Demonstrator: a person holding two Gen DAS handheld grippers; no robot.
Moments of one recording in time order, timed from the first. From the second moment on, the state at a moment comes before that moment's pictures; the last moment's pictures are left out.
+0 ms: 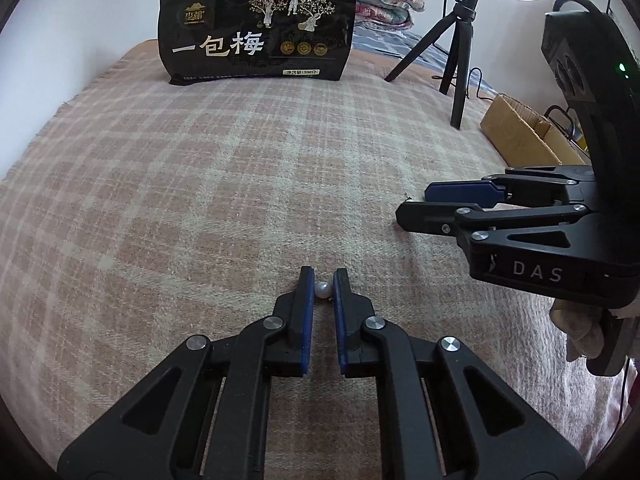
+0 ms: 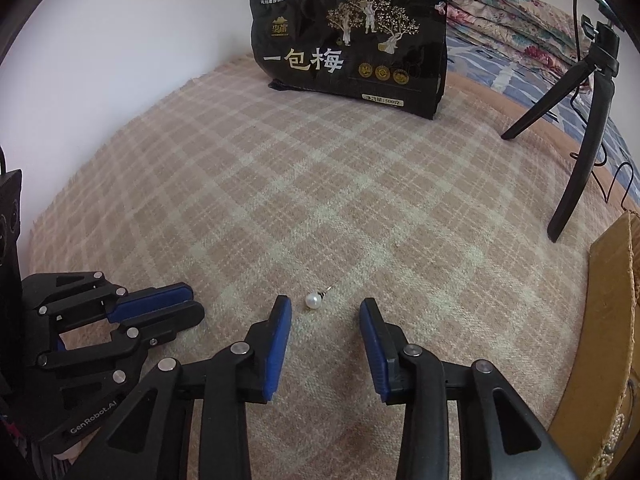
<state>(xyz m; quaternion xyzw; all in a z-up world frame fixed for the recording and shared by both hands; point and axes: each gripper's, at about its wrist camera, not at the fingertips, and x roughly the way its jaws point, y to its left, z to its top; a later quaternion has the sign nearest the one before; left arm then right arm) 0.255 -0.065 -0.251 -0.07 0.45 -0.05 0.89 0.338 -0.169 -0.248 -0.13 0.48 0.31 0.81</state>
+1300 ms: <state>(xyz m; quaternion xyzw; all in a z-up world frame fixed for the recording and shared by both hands) 0.233 -0.041 -0.199 -0.10 0.42 -0.04 0.90 0.296 -0.185 -0.180 -0.13 0.44 0.28 0.84</state>
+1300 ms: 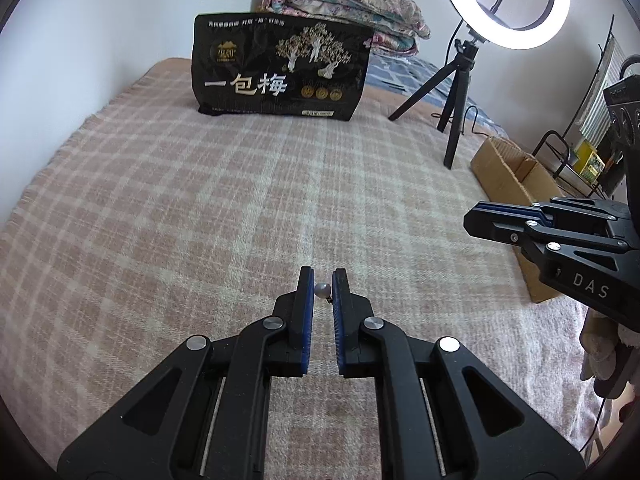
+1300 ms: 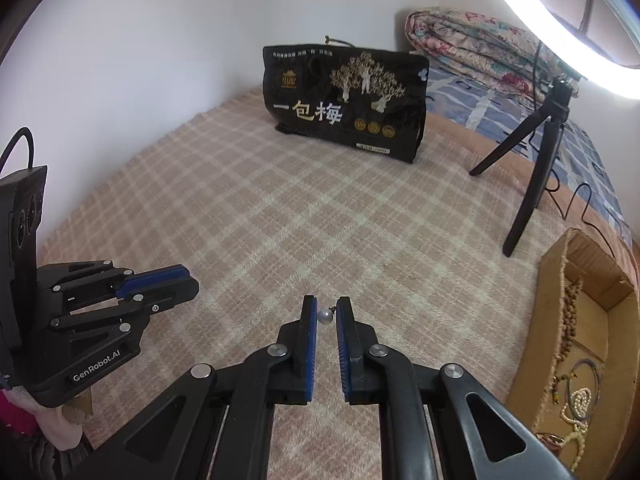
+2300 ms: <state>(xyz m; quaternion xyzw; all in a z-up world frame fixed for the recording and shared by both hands) 0.226 -0.128 -0.116 -0.05 0.36 -0.13 0.92 0.243 -0.319 -0.108 -0.04 0.39 0.17 0.90</state>
